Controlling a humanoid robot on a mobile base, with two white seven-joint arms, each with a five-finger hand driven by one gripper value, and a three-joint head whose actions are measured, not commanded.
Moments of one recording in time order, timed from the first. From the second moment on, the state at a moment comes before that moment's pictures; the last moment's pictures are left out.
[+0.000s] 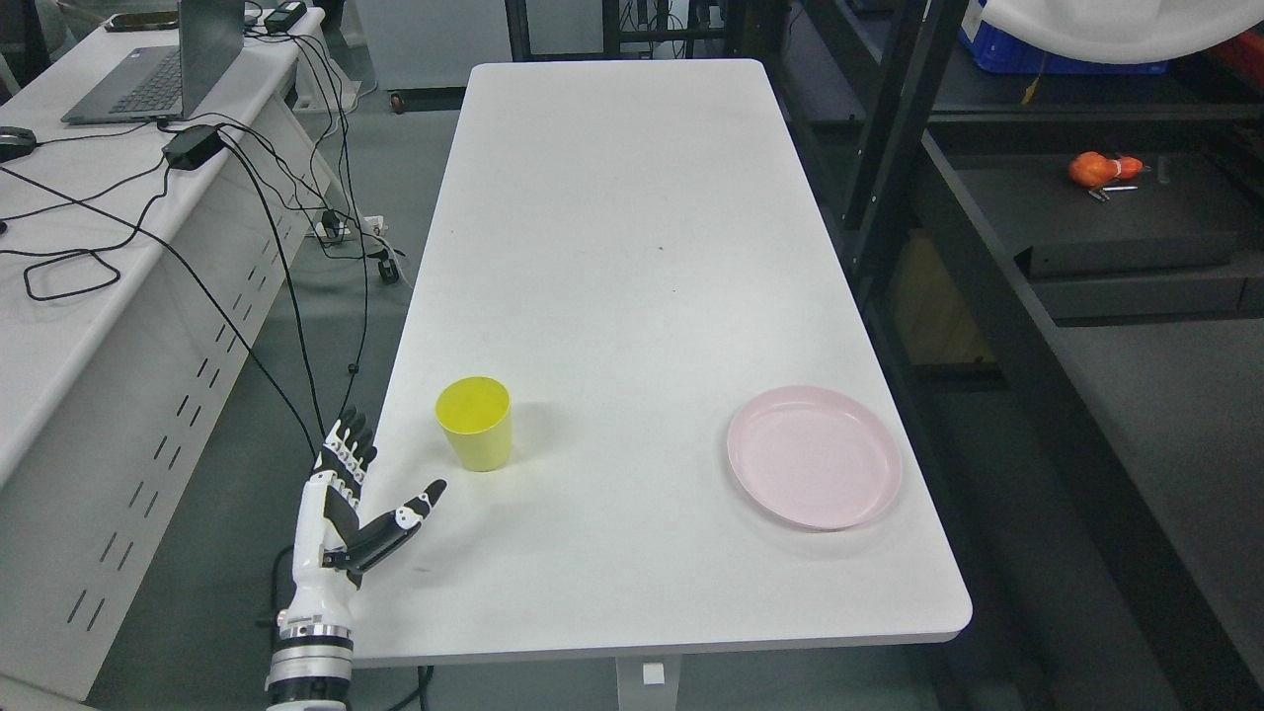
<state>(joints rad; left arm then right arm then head) -0.03 0.00 0.09 -1.54 0.12 -0.24 0.07 0.00 0.00 0.00 -0.24 0.00 0.09 -0.12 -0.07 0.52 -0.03</state>
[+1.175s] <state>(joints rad) -0.21 0.00 -0.10 -1.31 0.14 -0.24 0.07 0.00 0.00 0.00 -0.24 0.00 0.09 -0.12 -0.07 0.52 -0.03</state>
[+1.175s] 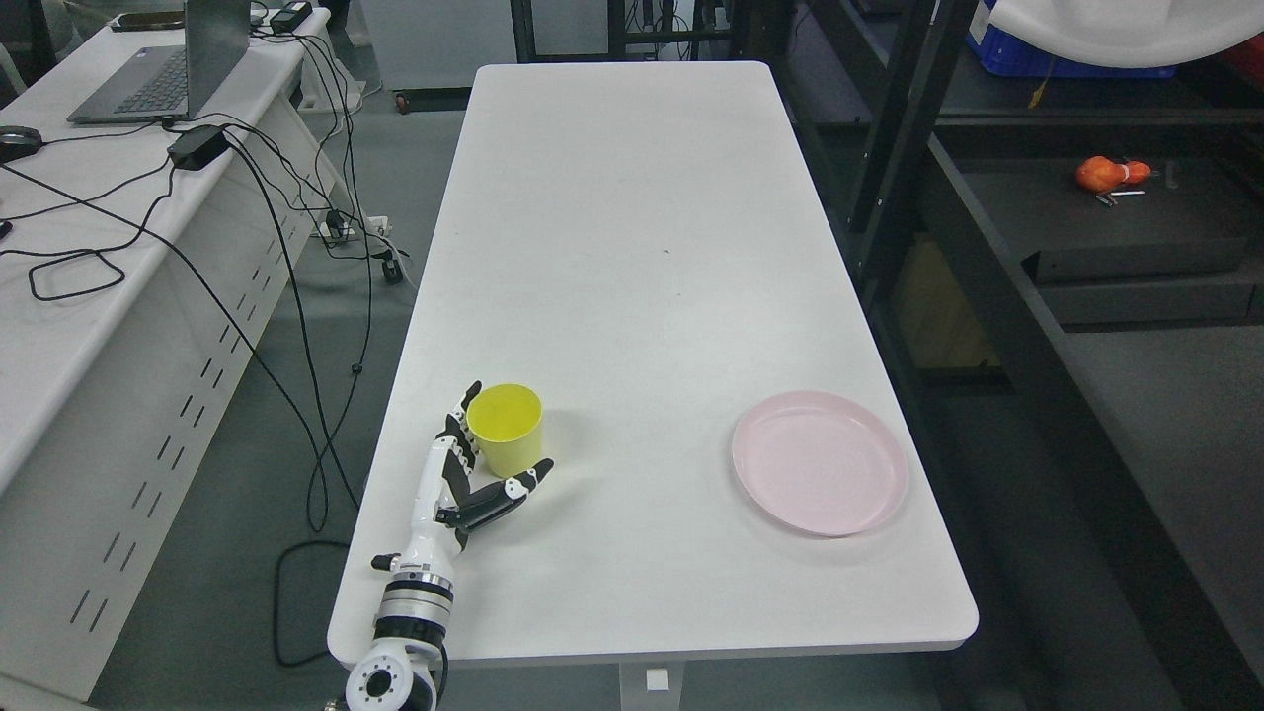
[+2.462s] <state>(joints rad) -0.32 0.00 -0.07 -1.15 0.23 -0.47 0.07 0.00 0.00 0.00 -0.24 0.00 0.09 -0.12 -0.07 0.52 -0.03</state>
